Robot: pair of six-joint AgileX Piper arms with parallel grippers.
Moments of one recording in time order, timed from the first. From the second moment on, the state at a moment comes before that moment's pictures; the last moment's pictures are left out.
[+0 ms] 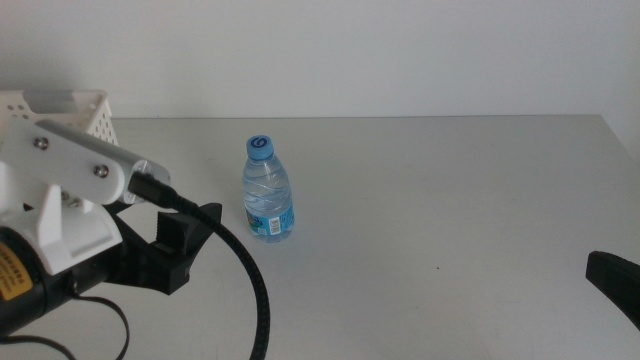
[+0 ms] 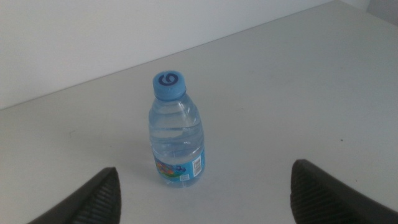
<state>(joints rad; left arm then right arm) -0.51 0.86 -0.54 0.03 0.11 -0.05 0.47 0.45 -0.53 0.11 0.42 -0.10</state>
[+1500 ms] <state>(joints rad) -0.51 1.53 -0.19 -0.11 -1.13 -0.08 0.47 0.45 -0.53 0.11 0.42 -0.10</state>
